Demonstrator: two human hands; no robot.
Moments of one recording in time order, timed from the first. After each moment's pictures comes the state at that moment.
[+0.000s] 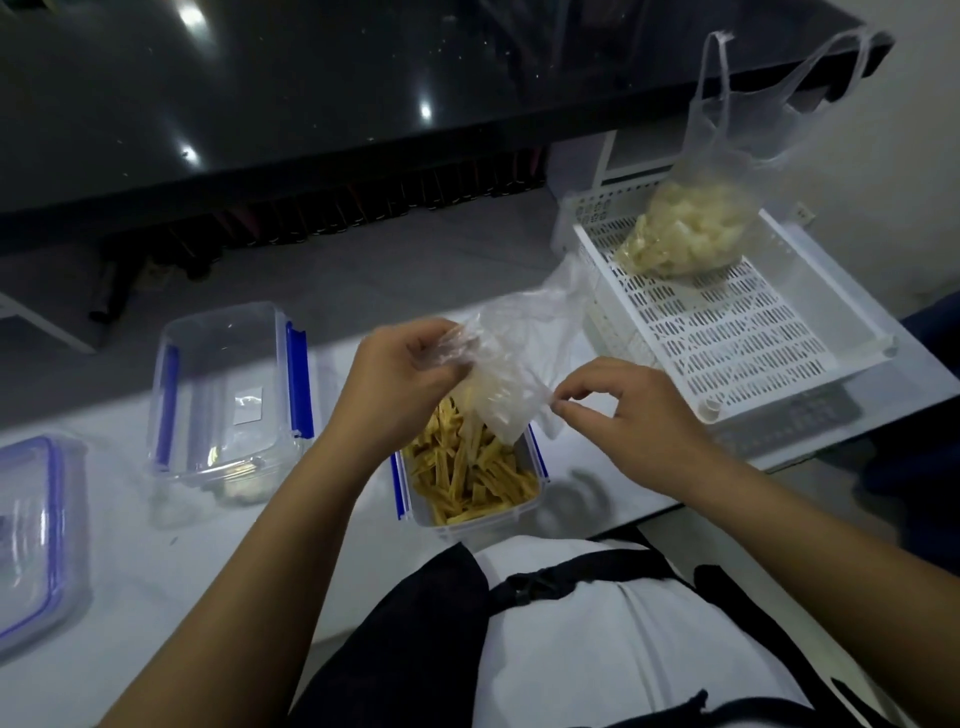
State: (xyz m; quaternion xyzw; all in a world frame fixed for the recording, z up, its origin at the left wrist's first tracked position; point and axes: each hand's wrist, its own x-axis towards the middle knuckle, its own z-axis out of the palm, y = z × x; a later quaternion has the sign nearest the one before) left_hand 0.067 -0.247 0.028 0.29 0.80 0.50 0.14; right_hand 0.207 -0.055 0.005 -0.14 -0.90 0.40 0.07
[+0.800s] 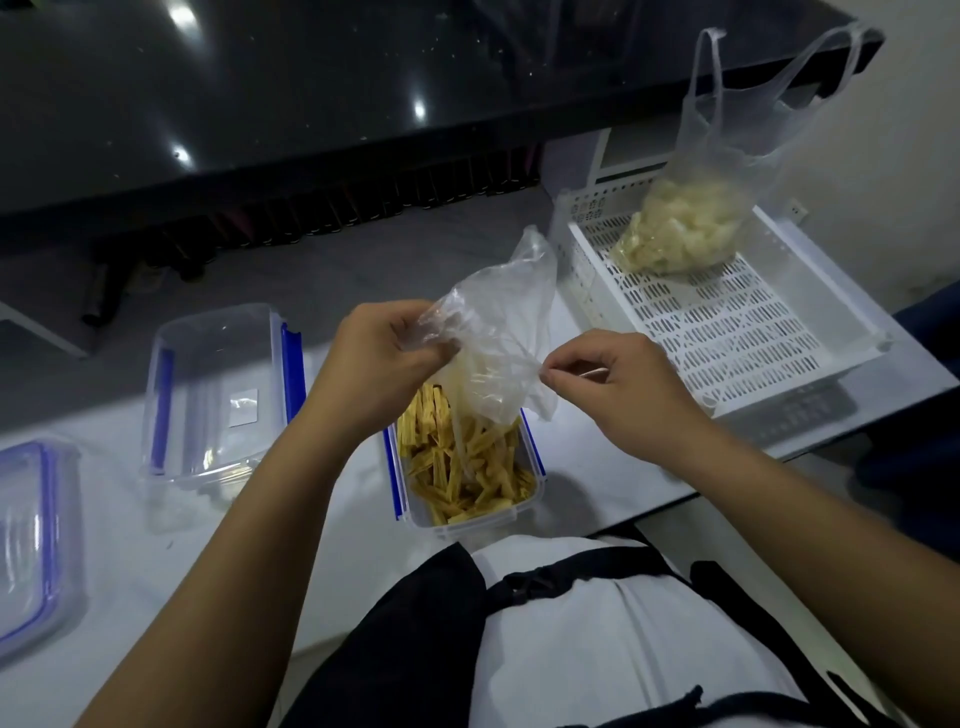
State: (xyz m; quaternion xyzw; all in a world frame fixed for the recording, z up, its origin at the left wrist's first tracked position) left_hand 0.054 -0.249 0.041 0.30 0.81 0.49 0.14; right_hand 0.188 -0.054 0.018 -0.16 -0.86 0.48 0.11
